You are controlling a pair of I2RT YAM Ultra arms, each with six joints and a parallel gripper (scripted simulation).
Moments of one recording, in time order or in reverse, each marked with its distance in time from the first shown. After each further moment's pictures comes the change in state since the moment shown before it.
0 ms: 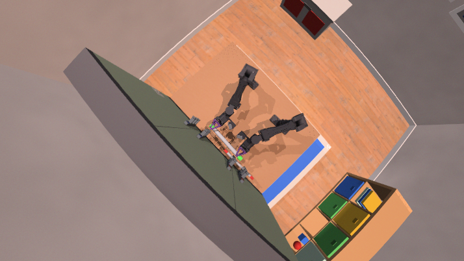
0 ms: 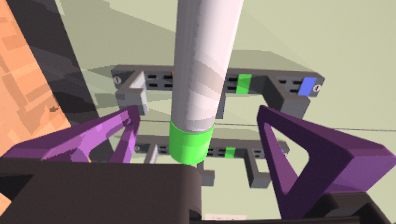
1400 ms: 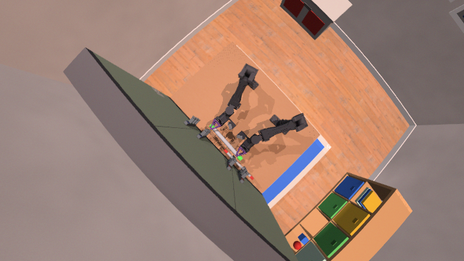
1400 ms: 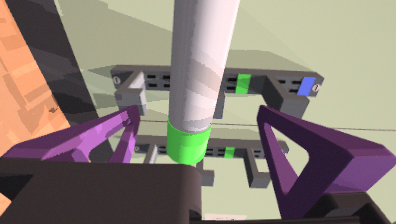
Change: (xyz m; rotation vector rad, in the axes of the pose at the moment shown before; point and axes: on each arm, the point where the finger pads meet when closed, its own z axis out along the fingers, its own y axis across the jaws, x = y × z) left arm 0.000 -0.001 0.000 0.003 0.000 0.001; right arm 0.000 -0.001 0.000 0.002 0.000 0.001
